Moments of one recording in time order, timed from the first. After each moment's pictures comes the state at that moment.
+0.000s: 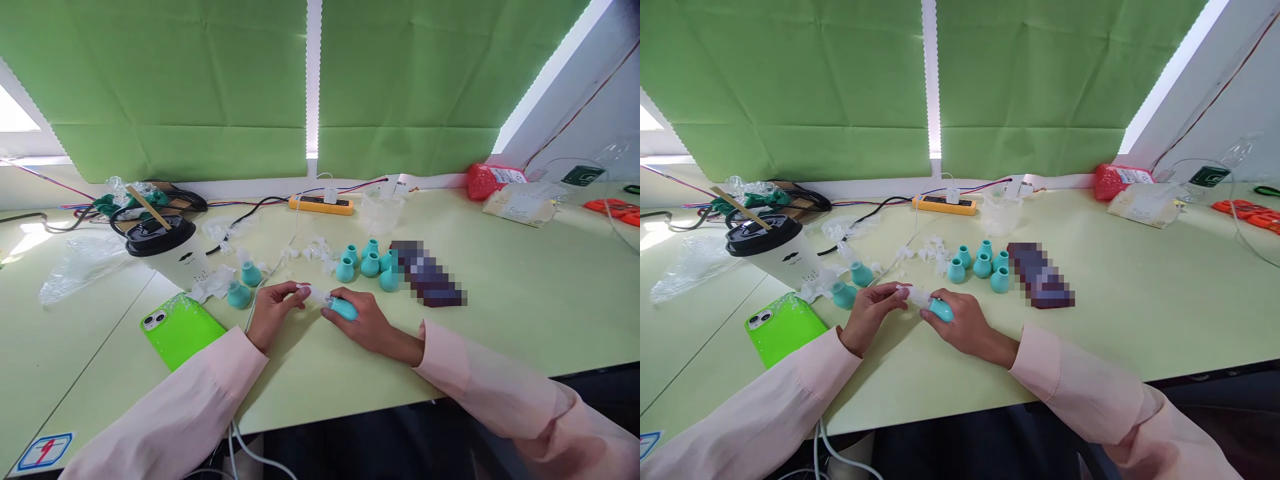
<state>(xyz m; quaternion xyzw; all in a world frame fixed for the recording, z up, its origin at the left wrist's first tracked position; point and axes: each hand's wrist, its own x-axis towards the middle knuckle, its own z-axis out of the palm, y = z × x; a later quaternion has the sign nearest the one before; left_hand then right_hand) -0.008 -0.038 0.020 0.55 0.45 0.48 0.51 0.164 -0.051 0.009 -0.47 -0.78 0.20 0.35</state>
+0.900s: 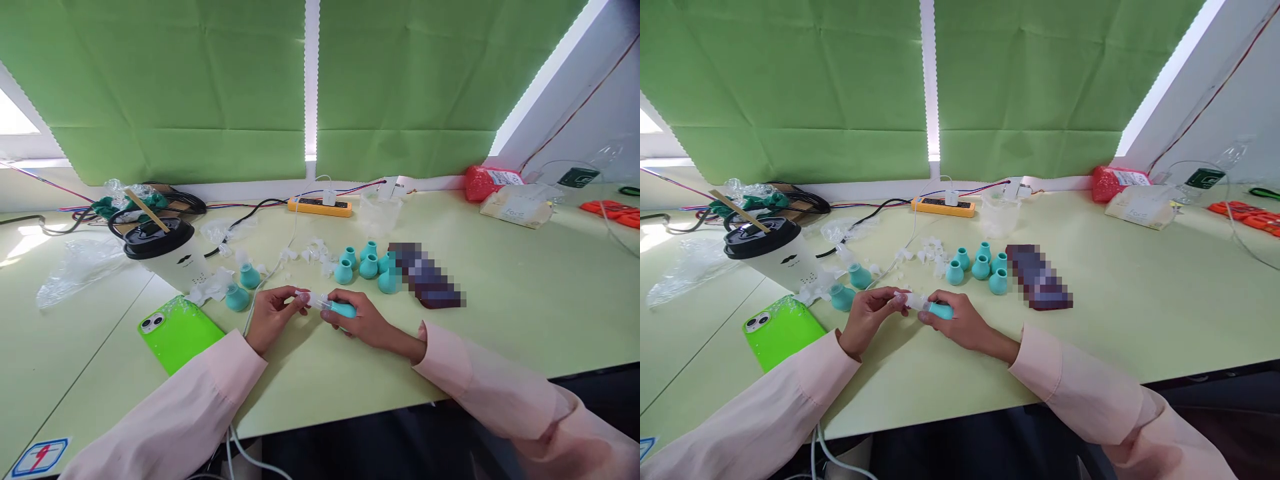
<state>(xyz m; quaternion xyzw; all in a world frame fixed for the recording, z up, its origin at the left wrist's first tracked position) -0.008 -0.040 0.025 0.58 0.42 0.47 0.52 0.166 -0.047 0.019 -0.43 -0.70 0.48 0.32</state>
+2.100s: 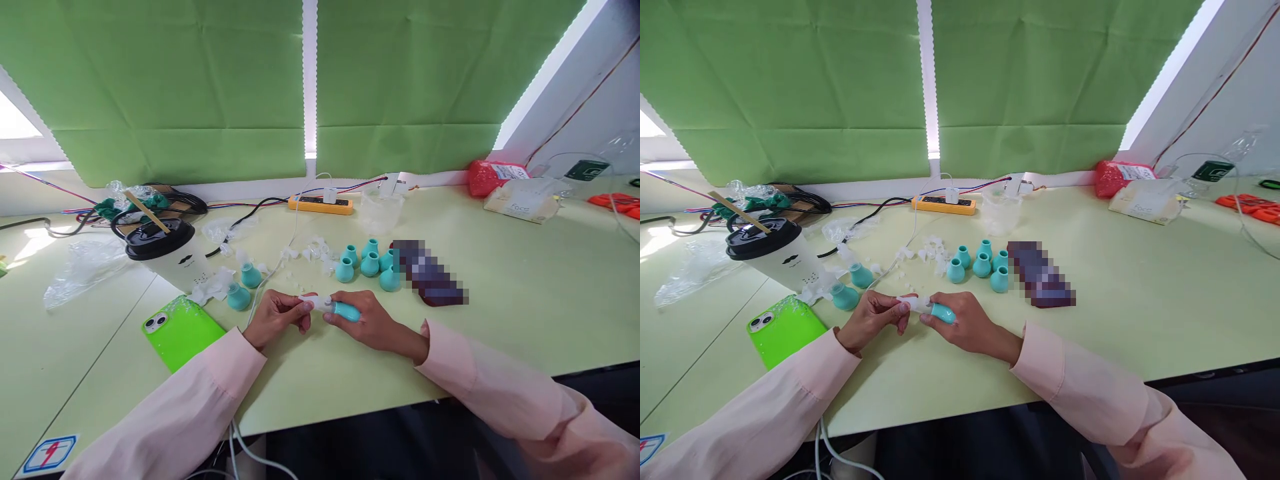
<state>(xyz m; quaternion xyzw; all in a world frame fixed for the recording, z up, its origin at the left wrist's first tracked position) -0.014 -0.040 0.026 0.59 0.37 0.36 0.62 0.172 -0.049 0.016 -0.38 -0.84 0.17 0.34</state>
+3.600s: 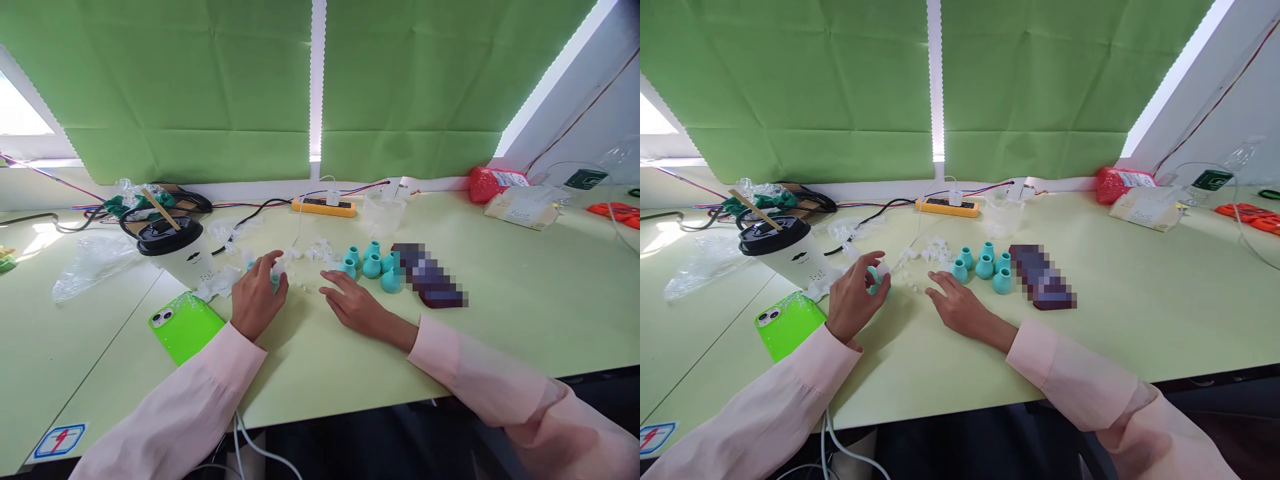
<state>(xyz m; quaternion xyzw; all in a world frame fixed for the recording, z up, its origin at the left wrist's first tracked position) -0.025 -0.033 0.043 0.72 0.60 0.33 -0.08 0.170 -0.023 -0.004 -0.32 -0.90 -0.09 0.28</state>
